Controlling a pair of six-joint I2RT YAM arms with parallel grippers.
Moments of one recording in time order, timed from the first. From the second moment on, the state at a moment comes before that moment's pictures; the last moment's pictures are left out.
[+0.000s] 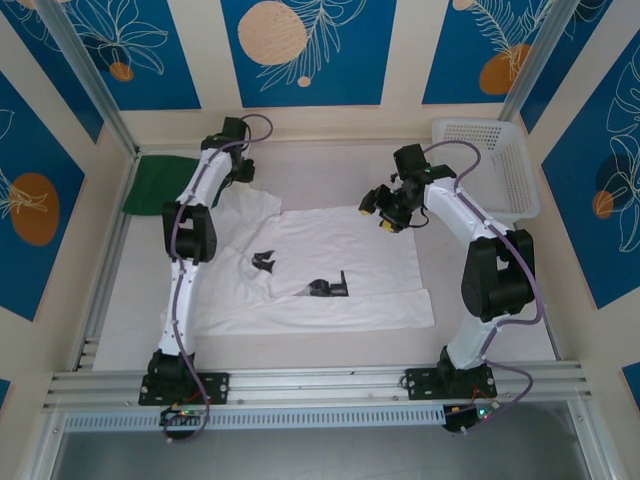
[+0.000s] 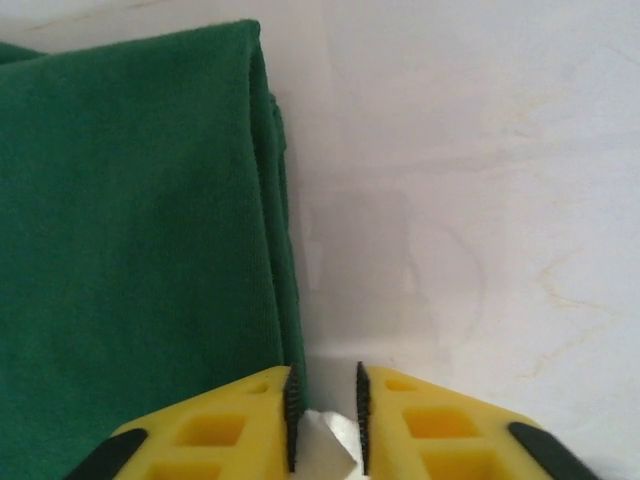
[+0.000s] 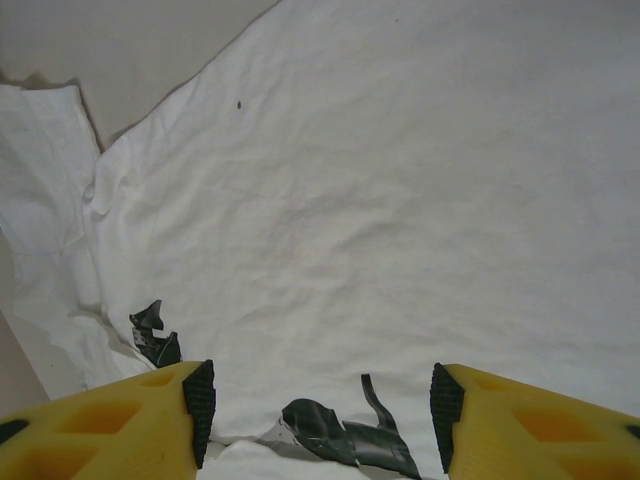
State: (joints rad) left arm -0.17 2.66 2.56 -1.00 -0.10 -0.01; right arm 0.24 1.75 1.43 -0.86 -0.38 0.71
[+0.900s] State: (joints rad) left arm -0.23 2.50 2.34 -0.88 -0.22 0.02; right arm 0.18 1.90 1.64 -0.94 -0.21 0.75
